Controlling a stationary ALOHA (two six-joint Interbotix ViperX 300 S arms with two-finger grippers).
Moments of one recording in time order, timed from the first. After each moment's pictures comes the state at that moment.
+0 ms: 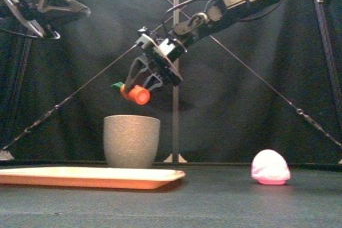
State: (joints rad) left arm 0.01 -0.98 1.22 0.00 -0.29 0.00; right arm -0.26 0.28 0.01 -0.02 0.38 0.35
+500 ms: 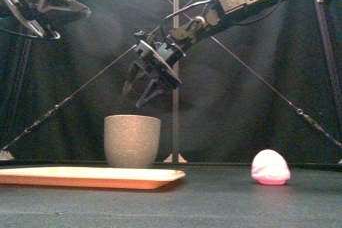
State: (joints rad) left arm 0.01 -0.98 1.22 0.00 -0.29 0.00; right arm -0.26 0.27 0.02 -0.11 0.39 0.35
